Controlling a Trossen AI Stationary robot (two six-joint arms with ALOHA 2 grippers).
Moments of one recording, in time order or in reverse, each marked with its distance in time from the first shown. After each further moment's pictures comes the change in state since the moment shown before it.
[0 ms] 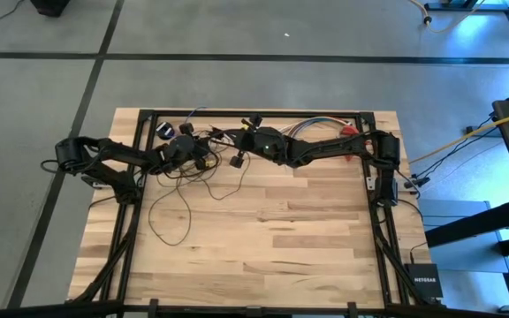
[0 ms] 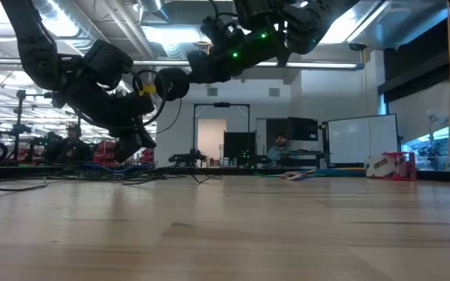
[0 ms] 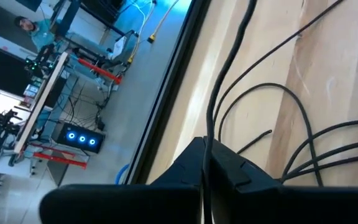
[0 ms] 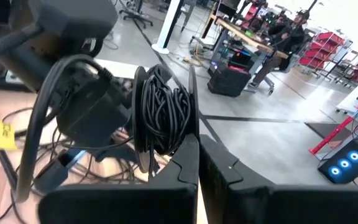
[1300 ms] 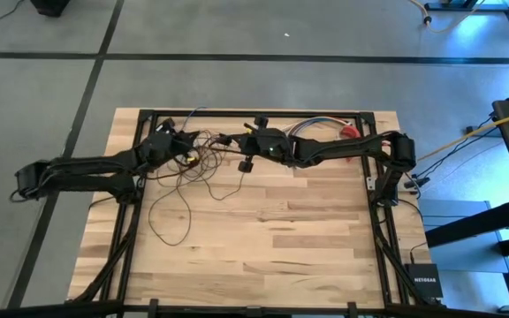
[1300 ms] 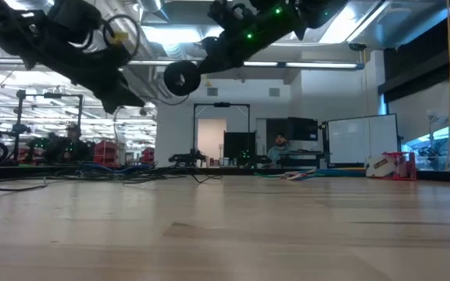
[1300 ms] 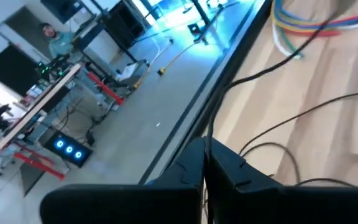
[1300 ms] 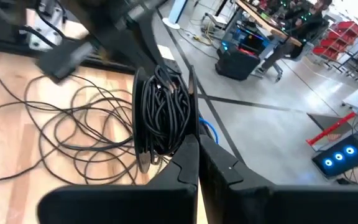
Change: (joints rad) left arm -0.037 -0.536 0.000 -0.363 0.026 -0.162; right arm 0.041 -0.126 -0.001 -0.268 0.027 -0.030
